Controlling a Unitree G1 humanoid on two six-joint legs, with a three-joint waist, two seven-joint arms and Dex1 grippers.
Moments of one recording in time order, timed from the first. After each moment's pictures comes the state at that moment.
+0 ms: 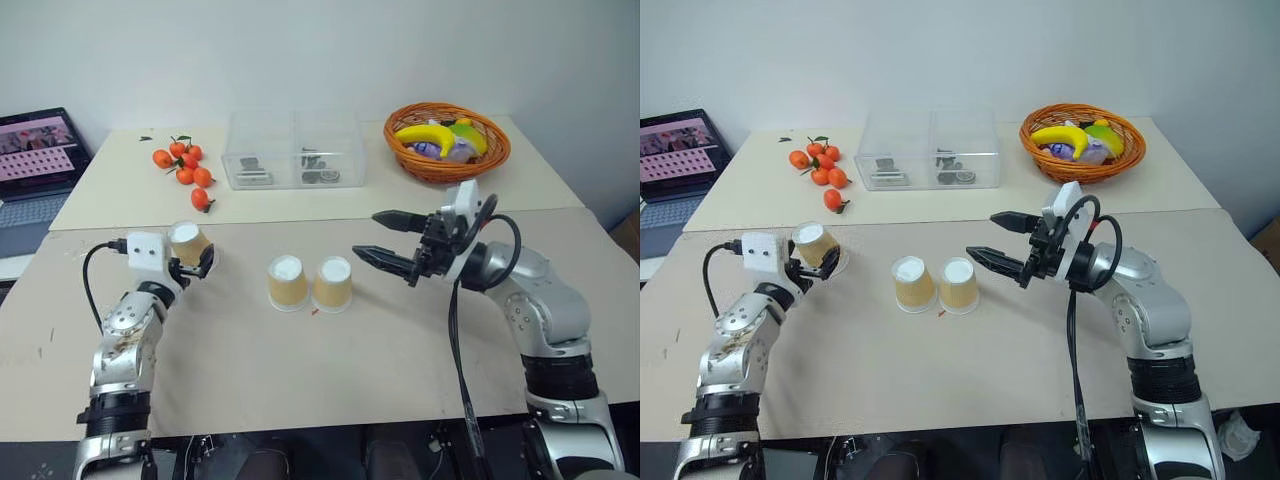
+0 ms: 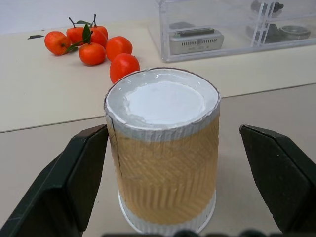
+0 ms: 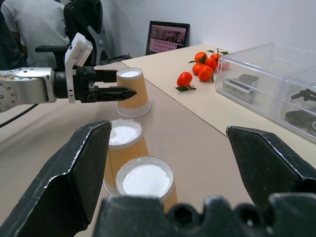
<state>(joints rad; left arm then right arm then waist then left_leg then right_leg) -0.31 0.42 0.26 0.13 -0.26 0.24 -0.31 -0.51 -0.51 -0.05 -0.20 0.53 0.54 0.90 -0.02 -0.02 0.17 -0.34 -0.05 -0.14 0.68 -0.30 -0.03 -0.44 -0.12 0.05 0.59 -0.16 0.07</state>
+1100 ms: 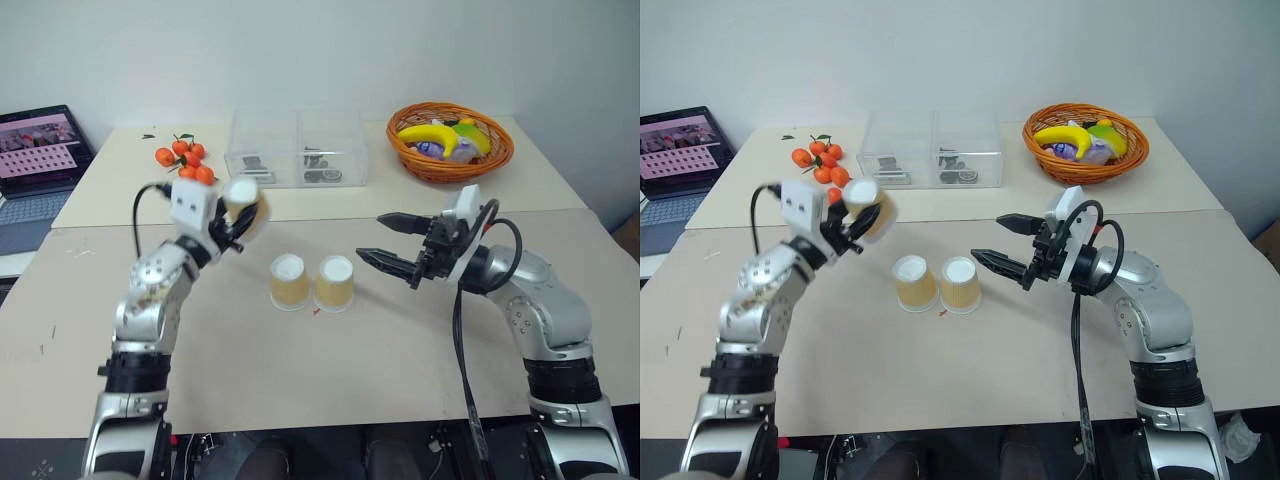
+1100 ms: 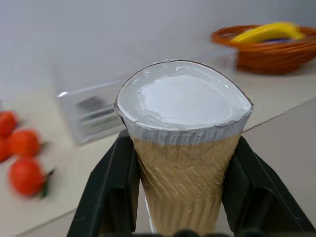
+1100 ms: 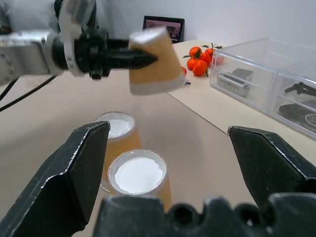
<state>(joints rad) -0.59 0.47 0.11 -0.06 -0.37 0.39 -0.55 -0.49 -0.52 -0.05 -0.19 0.52 0.51 0.89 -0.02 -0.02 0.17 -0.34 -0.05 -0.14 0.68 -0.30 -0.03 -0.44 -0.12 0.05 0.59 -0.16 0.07</state>
